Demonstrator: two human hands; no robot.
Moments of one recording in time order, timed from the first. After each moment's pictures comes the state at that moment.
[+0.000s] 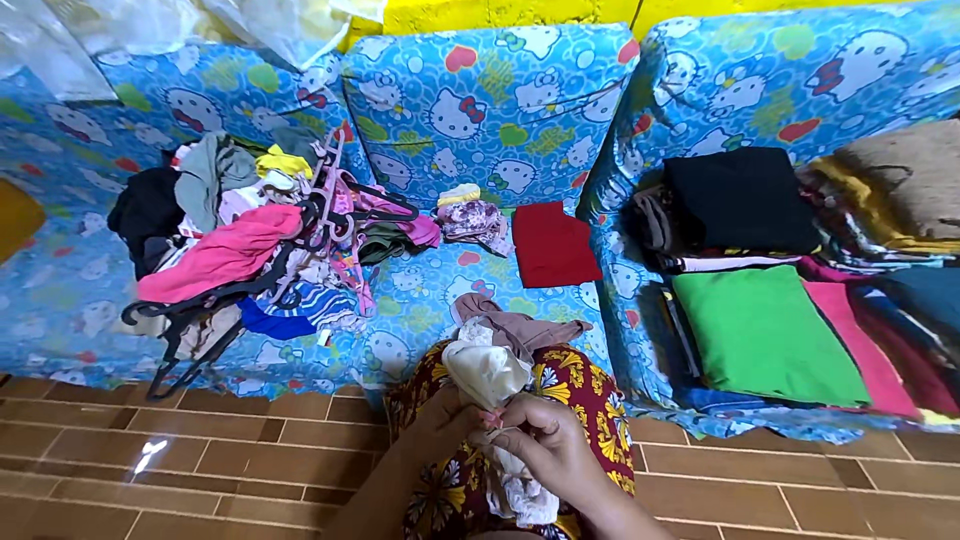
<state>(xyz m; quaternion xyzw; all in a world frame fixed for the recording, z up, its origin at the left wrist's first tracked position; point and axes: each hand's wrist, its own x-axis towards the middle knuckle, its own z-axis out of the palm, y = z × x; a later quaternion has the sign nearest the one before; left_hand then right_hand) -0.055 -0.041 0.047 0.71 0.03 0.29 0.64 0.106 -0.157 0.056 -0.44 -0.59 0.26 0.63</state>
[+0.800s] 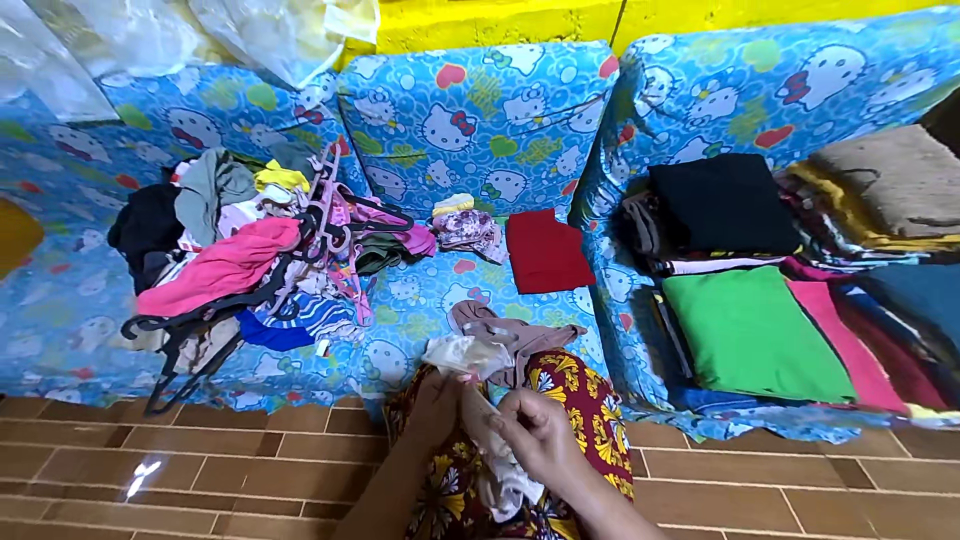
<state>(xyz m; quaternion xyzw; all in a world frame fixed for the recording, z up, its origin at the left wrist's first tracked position) -0.037 -0.048 0.054 0.68 0.30 0.36 0.57 0.104 -0.150 0.047 -0.49 -0.55 0.24 0.63</state>
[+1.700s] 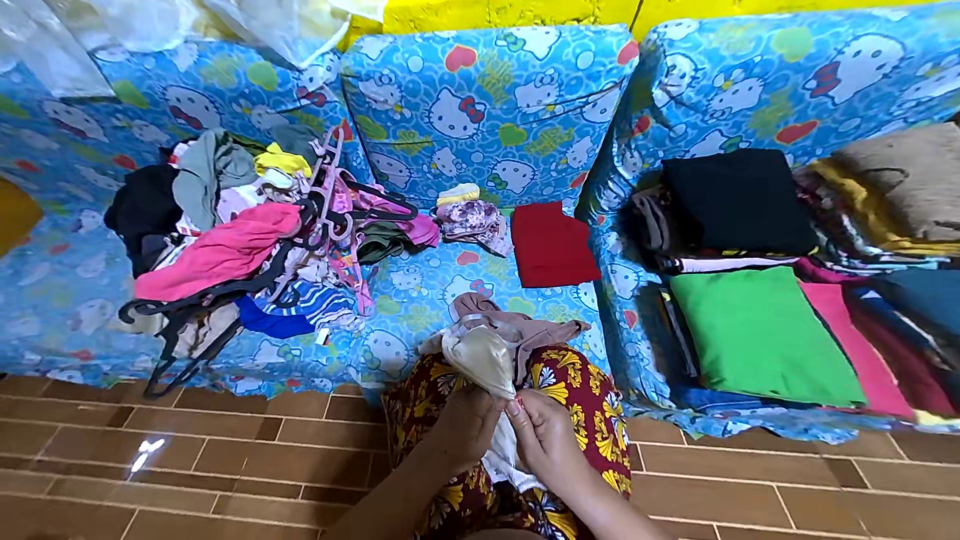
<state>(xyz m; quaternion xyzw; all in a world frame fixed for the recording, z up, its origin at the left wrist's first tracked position) -0.031 -0.069 0.052 0.87 0.20 0.30 0.33 0.101 -0.157 0.031 -0.61 -0.57 0.12 0.54</state>
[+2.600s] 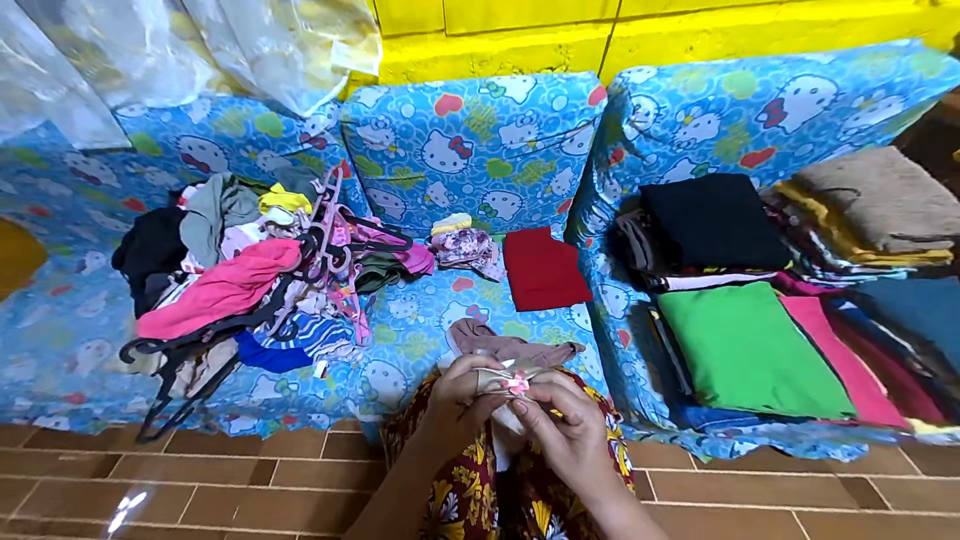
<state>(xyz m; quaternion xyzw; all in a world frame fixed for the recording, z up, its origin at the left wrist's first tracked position) -0.007 -0.023 0.075 0.80 0.05 0.43 0.42 0.128 -0.141 0.072 -0.53 -0.54 0.05 0.65</state>
